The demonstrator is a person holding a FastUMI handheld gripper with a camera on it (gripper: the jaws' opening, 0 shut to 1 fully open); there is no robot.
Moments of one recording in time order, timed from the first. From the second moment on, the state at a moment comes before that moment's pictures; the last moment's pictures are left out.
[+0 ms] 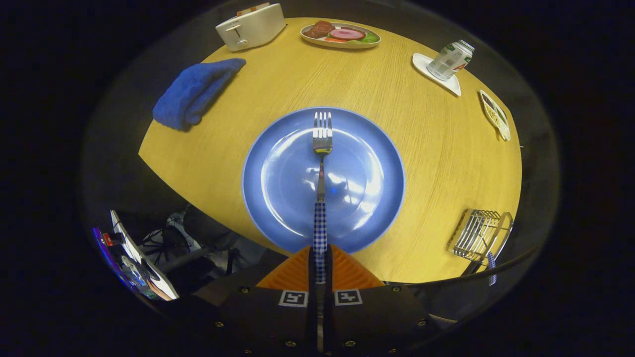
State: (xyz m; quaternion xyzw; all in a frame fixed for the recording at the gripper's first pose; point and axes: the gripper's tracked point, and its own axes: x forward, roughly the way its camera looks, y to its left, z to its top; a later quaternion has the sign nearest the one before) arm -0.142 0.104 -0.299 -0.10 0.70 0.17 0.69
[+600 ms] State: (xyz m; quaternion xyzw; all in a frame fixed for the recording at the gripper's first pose) arm -0.162 0.033 -0.248 -0.11 0.70 0.15 0.69
